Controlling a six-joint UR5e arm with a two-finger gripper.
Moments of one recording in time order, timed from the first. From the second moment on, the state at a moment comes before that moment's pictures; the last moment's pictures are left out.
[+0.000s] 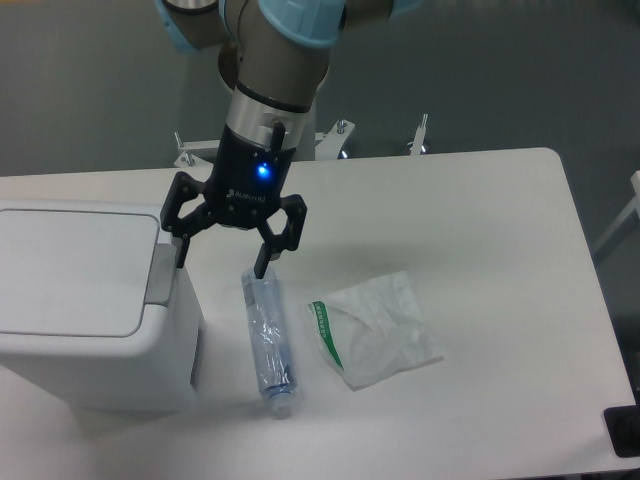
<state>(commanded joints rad) 2.36 -1.68 -1.66 -0.94 1.05 0.09</state>
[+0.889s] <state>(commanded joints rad) 2.34 -1.70 -1.67 -0.94 1.06 0.09</state>
